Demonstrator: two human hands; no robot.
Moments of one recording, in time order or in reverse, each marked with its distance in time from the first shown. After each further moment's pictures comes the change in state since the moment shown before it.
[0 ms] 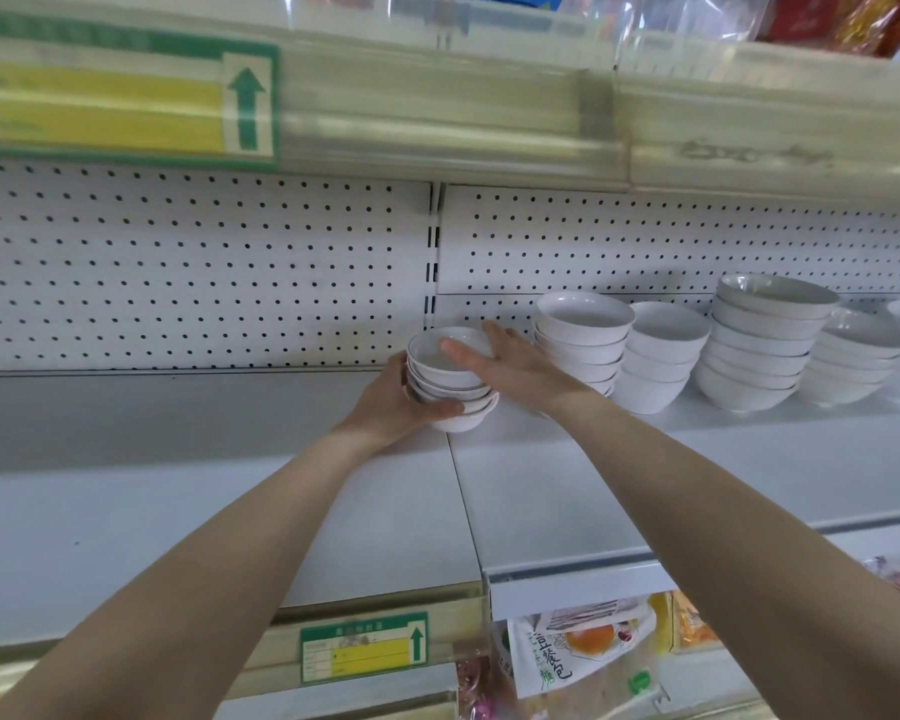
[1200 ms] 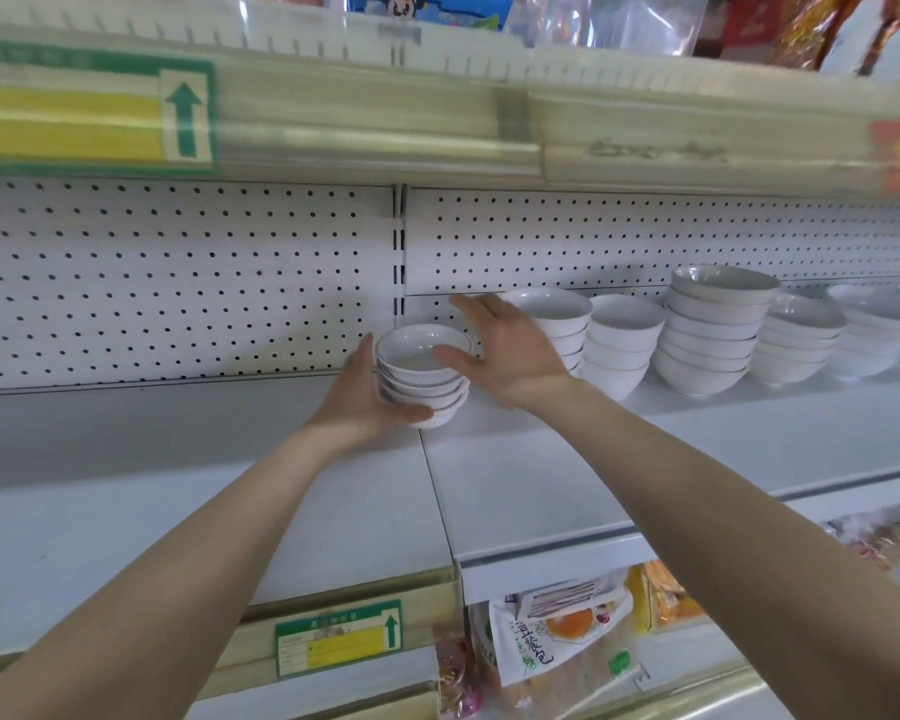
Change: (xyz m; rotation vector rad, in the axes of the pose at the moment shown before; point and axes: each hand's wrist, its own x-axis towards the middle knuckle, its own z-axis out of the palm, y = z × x) left_hand -0.009 0.016 -0.004 0.198 0.041 0.093; right_hand -0.018 0.011 -0.018 -0.508 0.446 -0.437
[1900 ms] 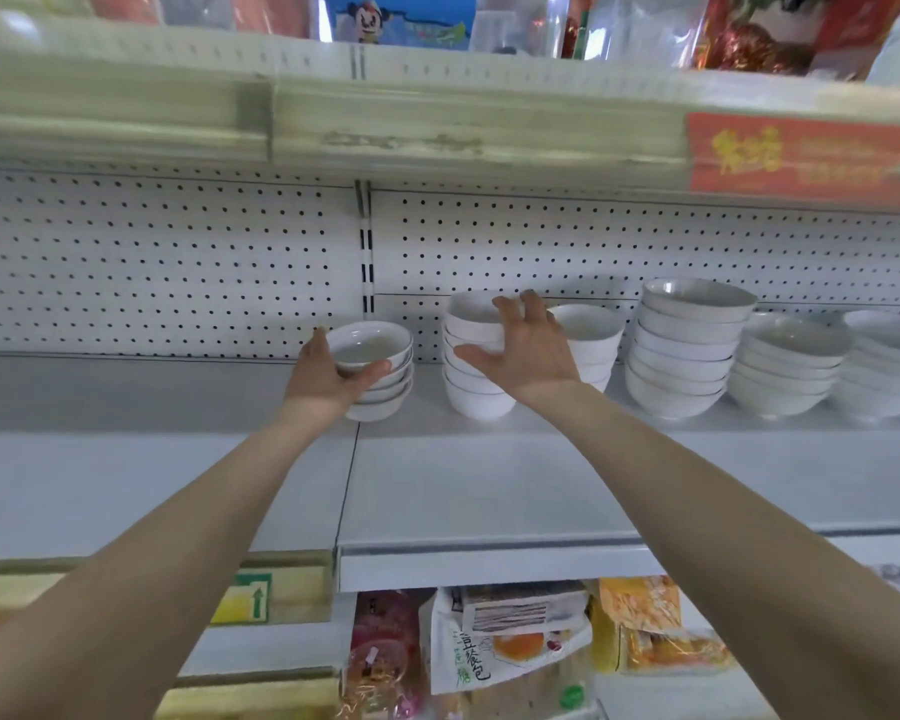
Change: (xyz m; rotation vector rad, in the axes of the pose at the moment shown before) left_hand -0.006 0.051 0.046 0.175 0.376 -0.245; right_hand -0.022 0.104 -0.016 -0.025 0.004 0.145
